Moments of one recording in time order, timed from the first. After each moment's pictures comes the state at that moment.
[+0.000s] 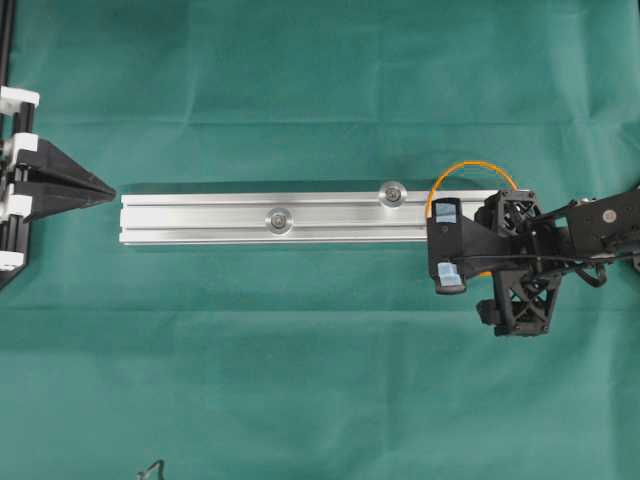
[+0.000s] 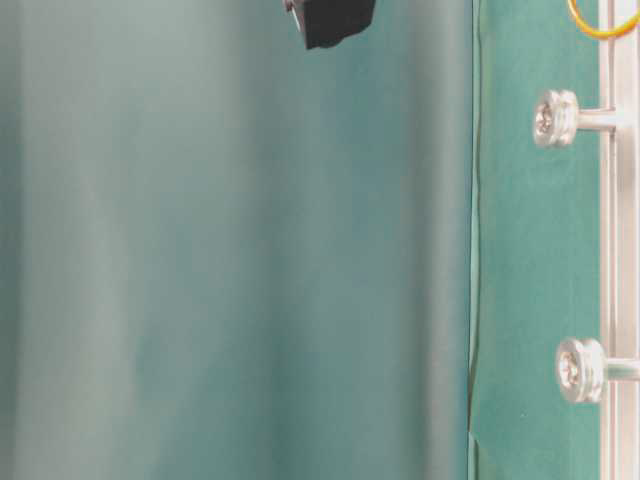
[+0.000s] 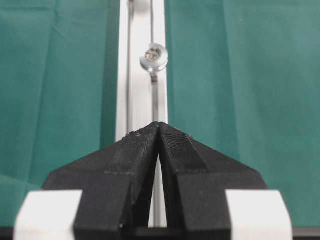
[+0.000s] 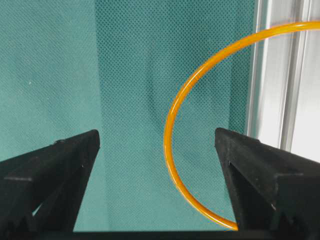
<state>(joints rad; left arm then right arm) -0.02 -0.98 1.03 0.02 0.47 -0.01 0.17 -0.13 0.81 0.06 0.58 0.31</state>
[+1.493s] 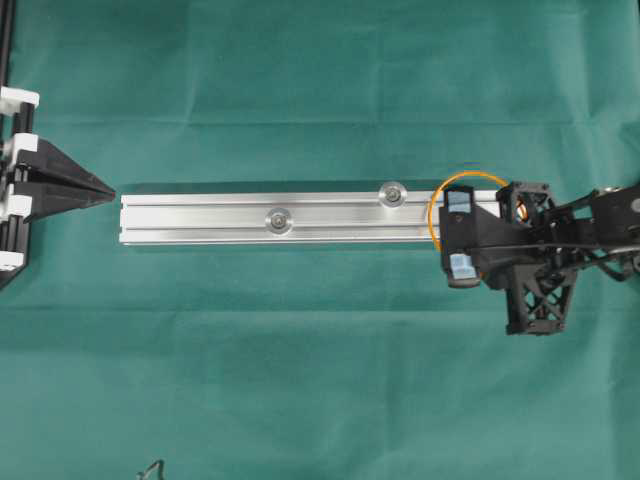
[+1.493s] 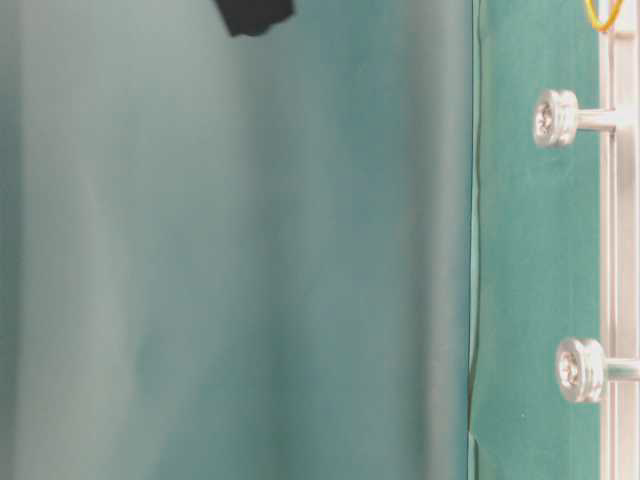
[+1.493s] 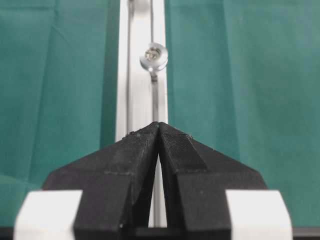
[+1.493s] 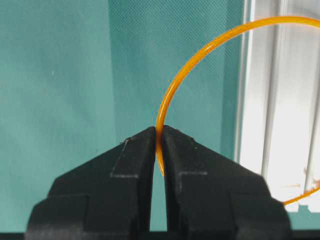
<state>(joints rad) -0.02 -0.98 1.03 0.02 0.47 -0.01 0.17 -0.25 0.78 0.04 0.71 0.33</state>
